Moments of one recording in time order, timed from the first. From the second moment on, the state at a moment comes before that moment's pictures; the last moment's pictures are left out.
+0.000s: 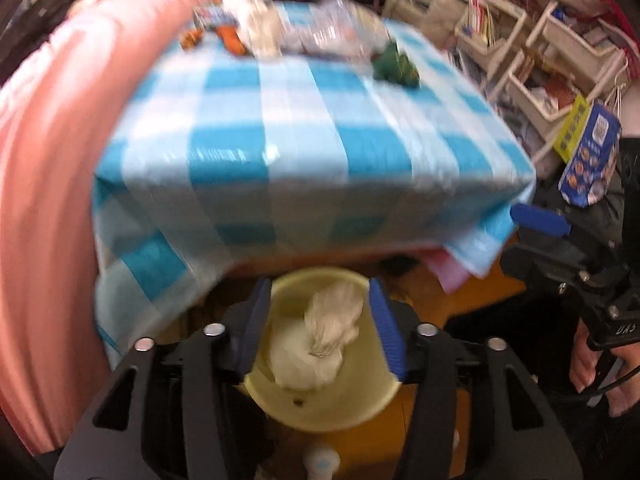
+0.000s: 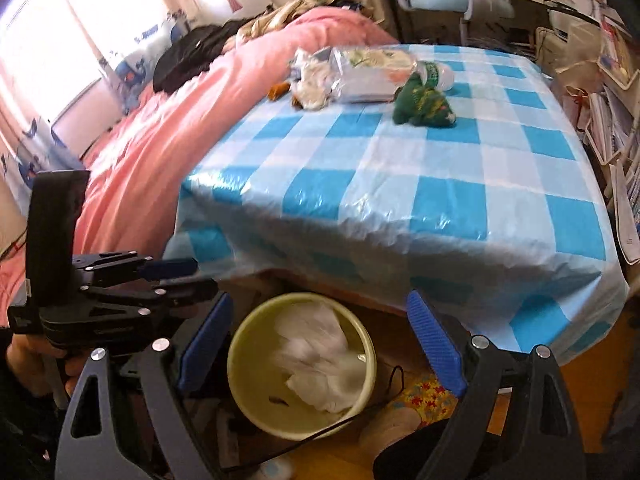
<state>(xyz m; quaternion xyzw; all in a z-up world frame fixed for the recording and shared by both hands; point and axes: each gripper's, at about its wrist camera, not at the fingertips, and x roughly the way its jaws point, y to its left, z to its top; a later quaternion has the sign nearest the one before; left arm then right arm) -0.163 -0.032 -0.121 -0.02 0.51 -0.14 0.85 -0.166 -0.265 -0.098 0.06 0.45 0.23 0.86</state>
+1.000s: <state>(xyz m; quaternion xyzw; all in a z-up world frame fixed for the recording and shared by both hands) -0.096 -0.039 -0.014 0.03 0.31 -0.03 0.95 -0.119 -0.281 -0.011 -0.08 0.27 0.15 0.95</state>
